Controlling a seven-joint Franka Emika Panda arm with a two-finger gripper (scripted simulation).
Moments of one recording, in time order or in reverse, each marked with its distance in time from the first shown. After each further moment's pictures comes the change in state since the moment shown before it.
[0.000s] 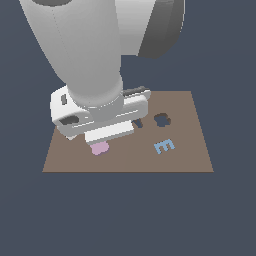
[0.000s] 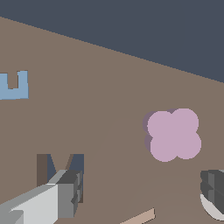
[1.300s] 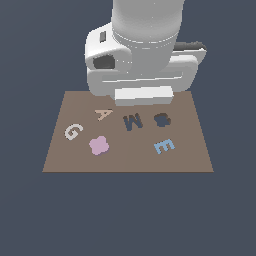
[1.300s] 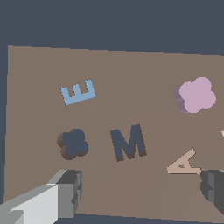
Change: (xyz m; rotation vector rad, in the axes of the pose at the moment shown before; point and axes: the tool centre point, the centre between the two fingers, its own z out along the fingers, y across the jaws) arm -0.019 -0.087 -0.069 0.014 -0.014 0.236
